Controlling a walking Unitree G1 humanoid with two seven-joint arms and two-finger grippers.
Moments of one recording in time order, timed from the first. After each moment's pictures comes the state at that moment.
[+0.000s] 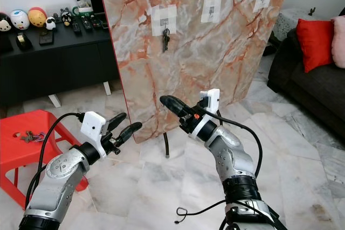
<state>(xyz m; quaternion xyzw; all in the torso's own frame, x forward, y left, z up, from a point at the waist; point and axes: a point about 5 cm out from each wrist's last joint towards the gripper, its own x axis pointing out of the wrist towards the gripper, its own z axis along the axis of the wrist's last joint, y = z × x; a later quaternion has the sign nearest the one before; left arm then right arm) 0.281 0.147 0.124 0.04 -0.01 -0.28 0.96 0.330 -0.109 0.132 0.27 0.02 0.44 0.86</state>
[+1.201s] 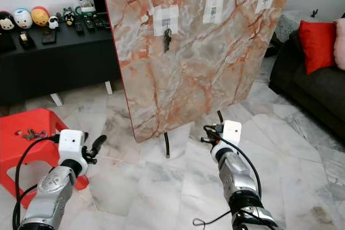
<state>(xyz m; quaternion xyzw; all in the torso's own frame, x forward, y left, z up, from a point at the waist) 0.281 0.199 0.066 0.04 0.09 -0.06 0.99 0.329 -0.166 0.044 0.14 0.18 0.03 0.97</state>
